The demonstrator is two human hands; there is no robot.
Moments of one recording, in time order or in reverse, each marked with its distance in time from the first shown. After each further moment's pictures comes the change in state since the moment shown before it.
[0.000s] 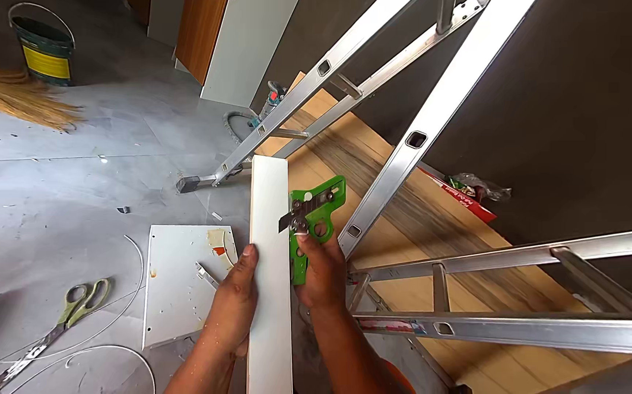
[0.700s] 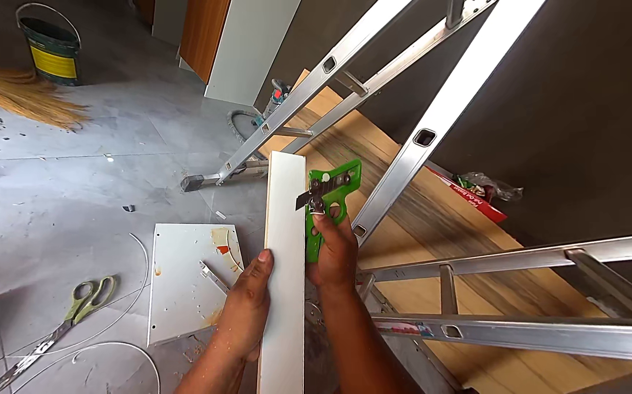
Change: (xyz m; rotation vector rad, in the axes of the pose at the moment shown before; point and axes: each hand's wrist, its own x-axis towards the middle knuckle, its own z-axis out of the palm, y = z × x) left_hand -0.002 -0.008 0.000 -0.007 -0.068 -0.029; right_hand 0.030 -0.005 0.002 0.058 0.018 -0.023
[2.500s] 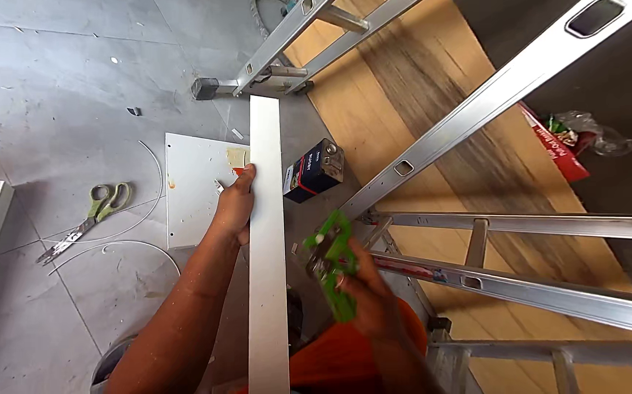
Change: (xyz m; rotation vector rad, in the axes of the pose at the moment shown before) left_hand 0.052 -0.039 -0.075 0.032 0.330 -0.232; right_hand -0.135 0.005 -0.137 -0.348 -0.302 0.457
